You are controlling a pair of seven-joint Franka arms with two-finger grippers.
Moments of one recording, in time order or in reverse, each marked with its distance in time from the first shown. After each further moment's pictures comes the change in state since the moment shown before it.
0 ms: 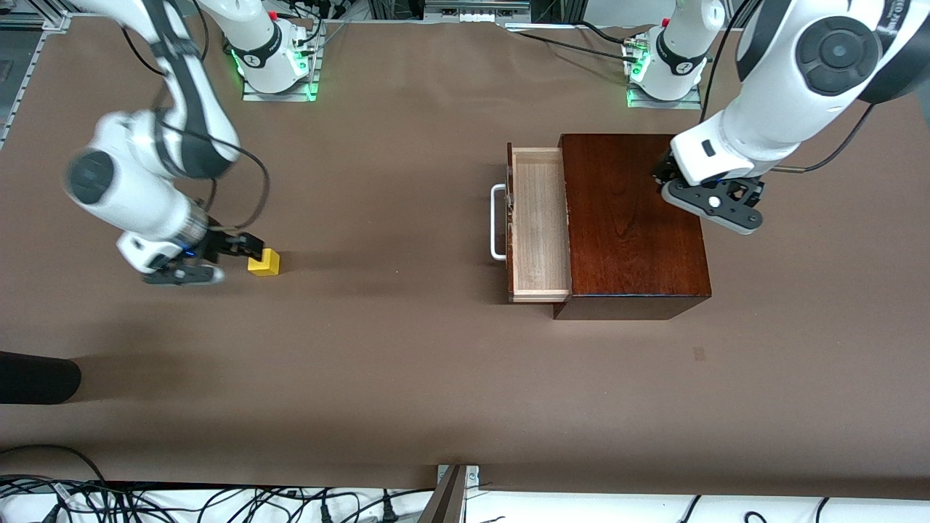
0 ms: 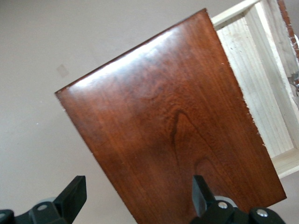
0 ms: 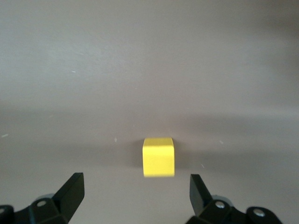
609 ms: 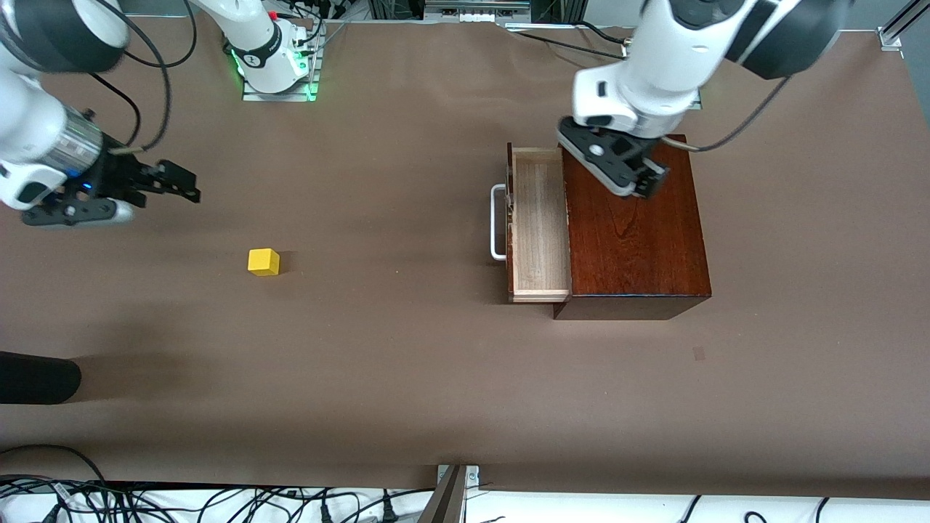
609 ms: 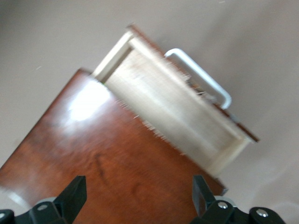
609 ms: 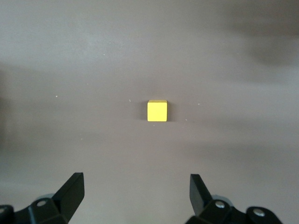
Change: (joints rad) left arm -0.225 0.048 -0.016 0.110 -0.041 0.009 0.170; right arm -0.025 -0.145 -0.008 0.275 -0.023 -0.477 -0.018
